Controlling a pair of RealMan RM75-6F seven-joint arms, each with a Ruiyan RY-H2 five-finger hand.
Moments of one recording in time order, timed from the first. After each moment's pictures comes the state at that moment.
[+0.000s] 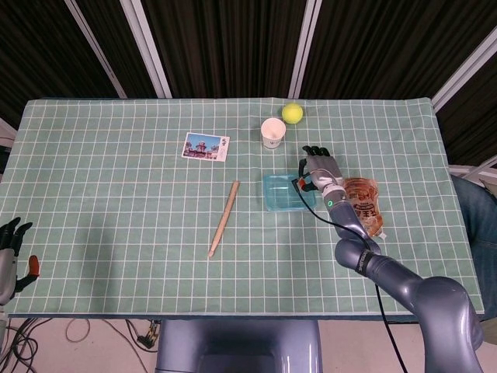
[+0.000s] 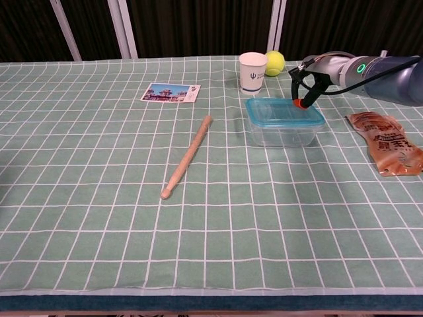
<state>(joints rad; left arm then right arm) -0.08 -1.12 -0.07 -1.75 1.22 1.39 0.18 1.02 -1.72 0.29 -0.79 -0.76 0.54 -0.17</state>
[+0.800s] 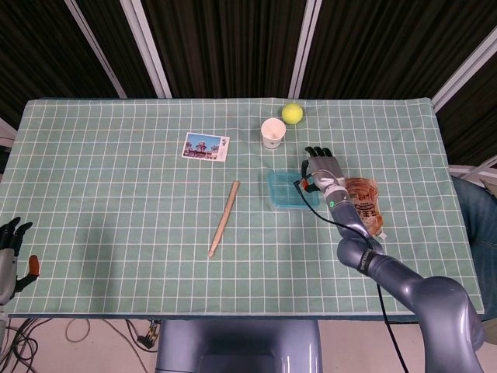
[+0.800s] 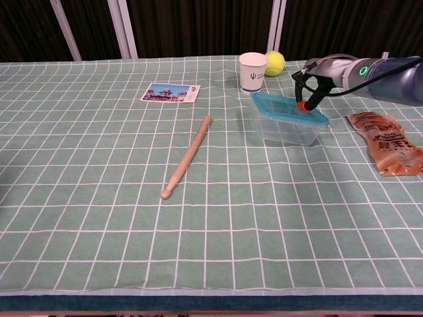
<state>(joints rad) -0.08 -1.12 -0.07 -1.75 1.23 1.40 0.18 1.02 -1.72 0.26 -0.79 -0.72 0.49 -0.22</state>
